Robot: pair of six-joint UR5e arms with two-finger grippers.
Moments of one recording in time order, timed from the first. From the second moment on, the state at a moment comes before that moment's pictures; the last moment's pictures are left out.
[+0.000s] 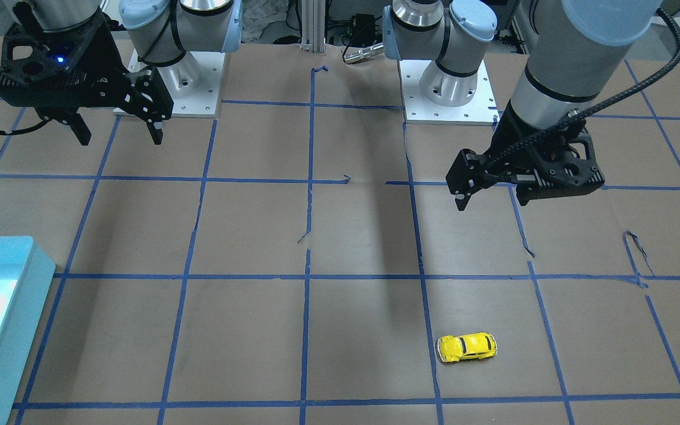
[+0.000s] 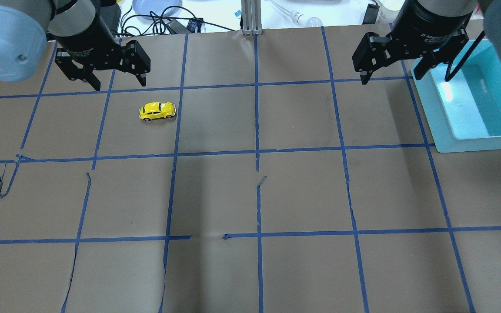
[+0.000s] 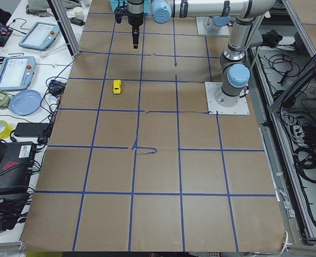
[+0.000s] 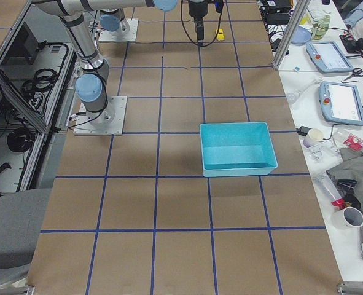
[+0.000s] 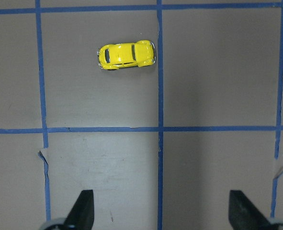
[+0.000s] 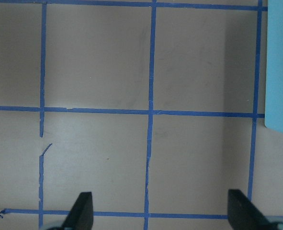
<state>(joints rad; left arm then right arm) -1.54 -1.69 -1.52 -1.43 1.59 -0.14 1.57 -1.60 1.52 -1.60 -1.57 -0.04</state>
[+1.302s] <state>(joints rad) -1.46 -1.89 -1.61 -1.17 1.53 -1.02 1.57 -1.60 1.52 -1.60 -1.57 -0.04</state>
